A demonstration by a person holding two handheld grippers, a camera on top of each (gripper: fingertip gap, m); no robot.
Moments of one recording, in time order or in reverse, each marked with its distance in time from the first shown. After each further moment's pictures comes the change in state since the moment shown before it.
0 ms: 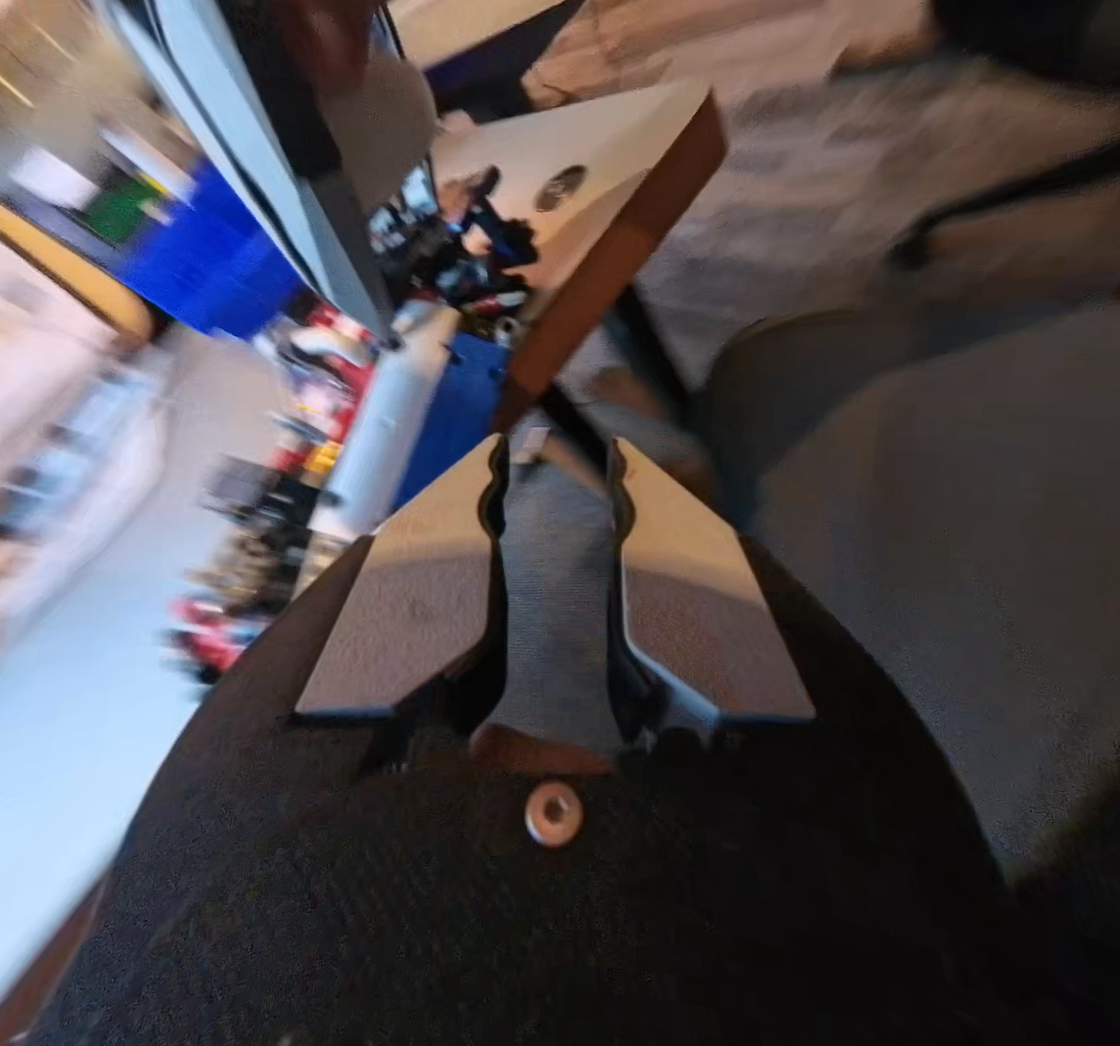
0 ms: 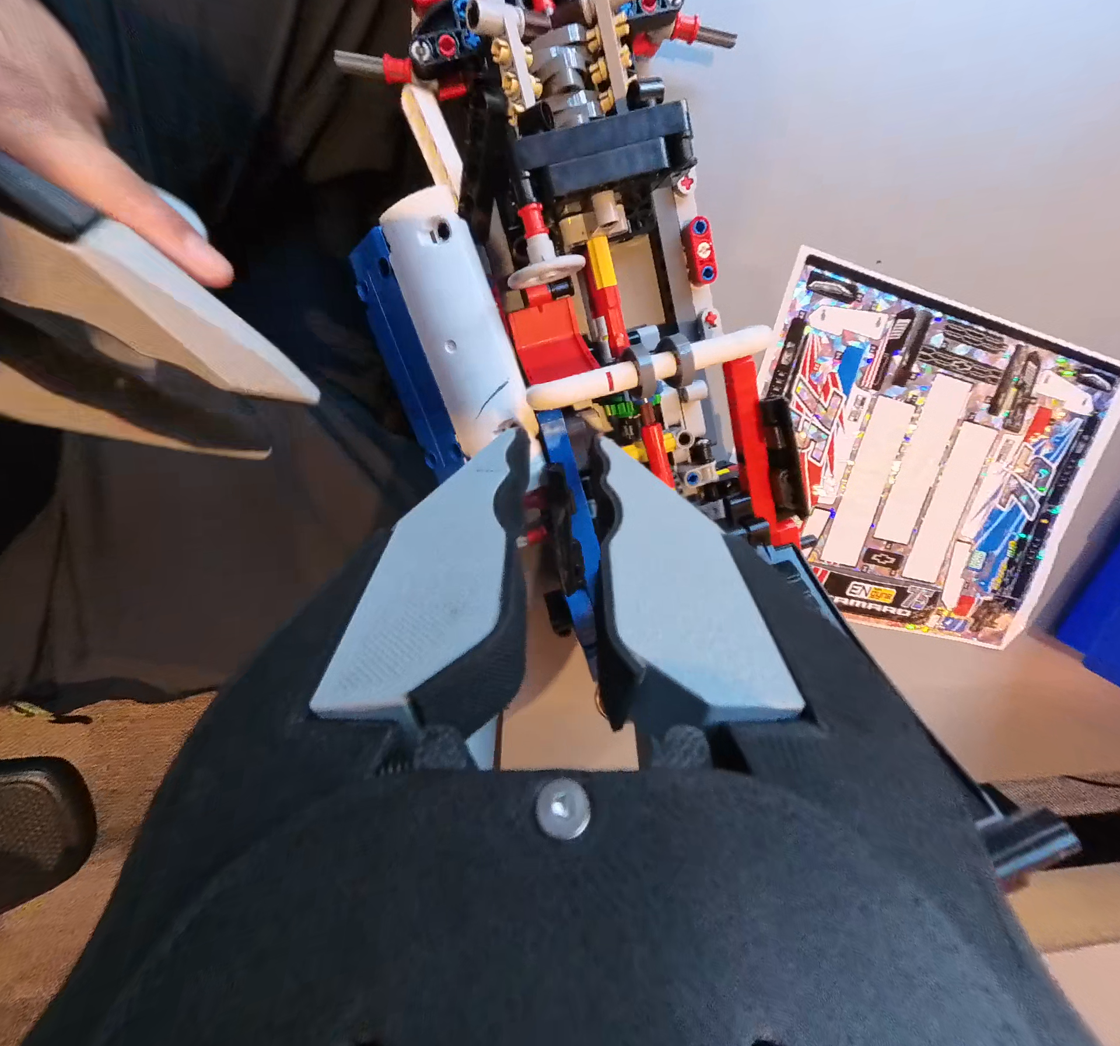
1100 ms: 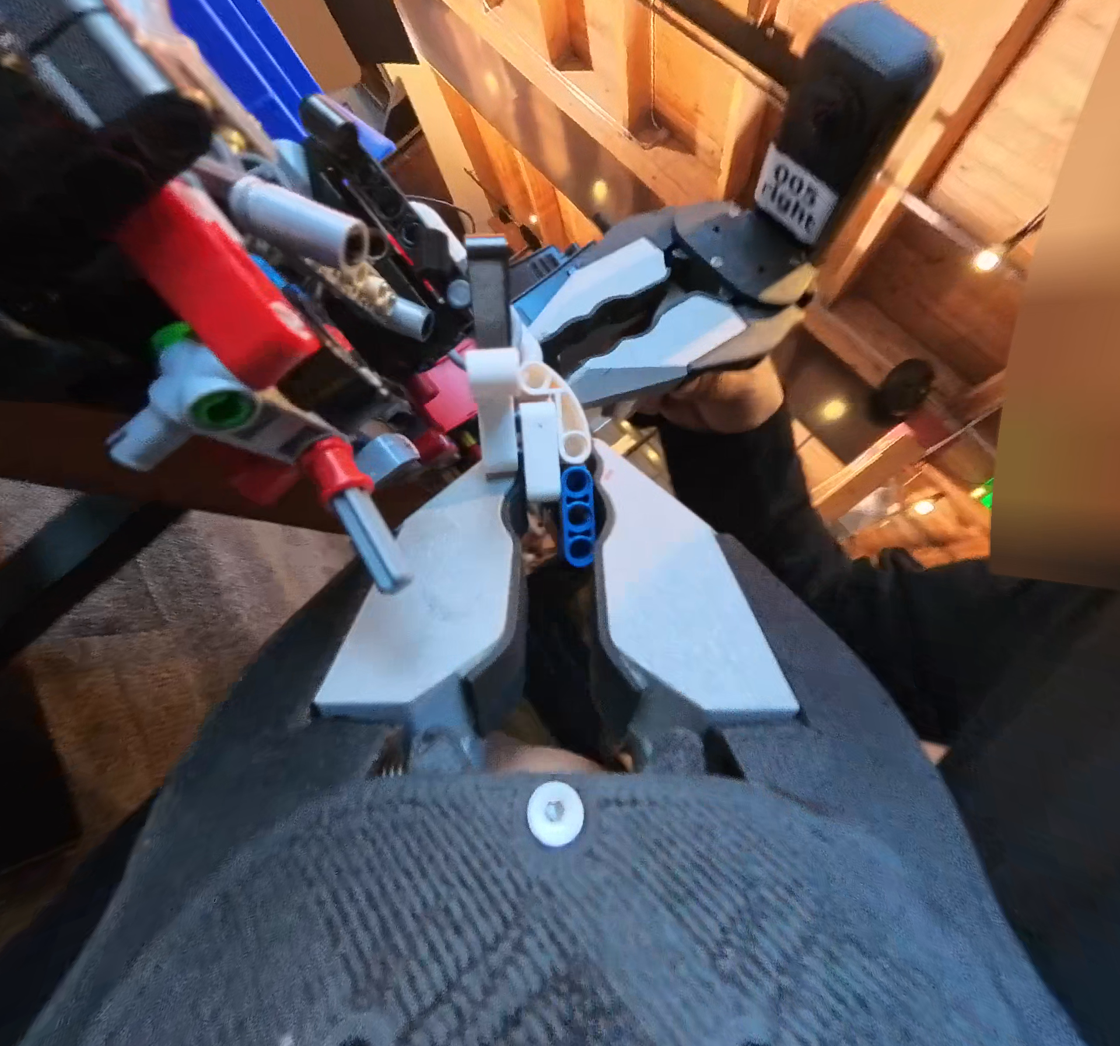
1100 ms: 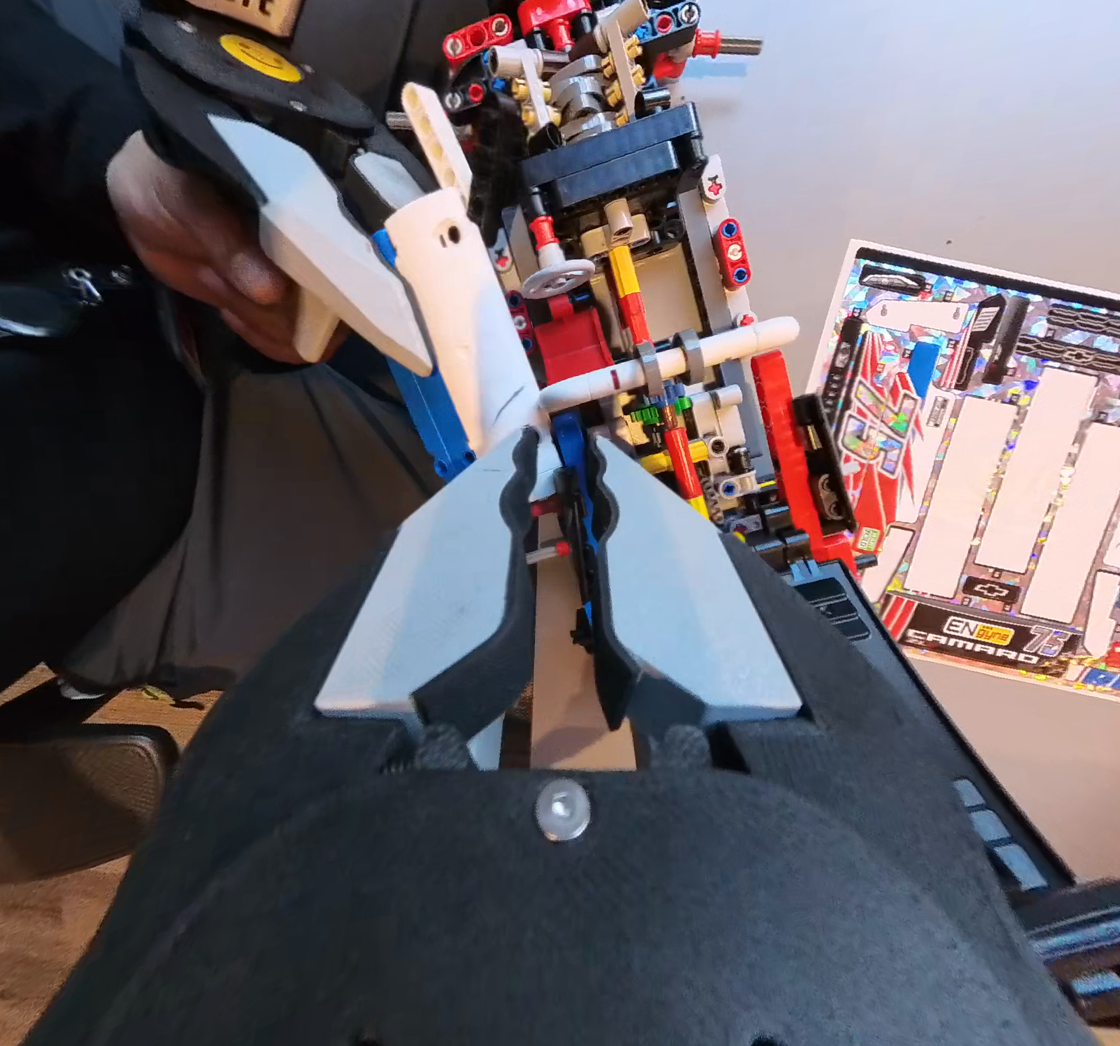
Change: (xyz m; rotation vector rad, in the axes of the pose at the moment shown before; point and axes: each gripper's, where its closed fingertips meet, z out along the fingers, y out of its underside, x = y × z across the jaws) left arm -0.068 -0.010 0.017 0.710 0.449 -1.458; right arm -0.004 0.002 -0.001 0.086 -0.177 0.098
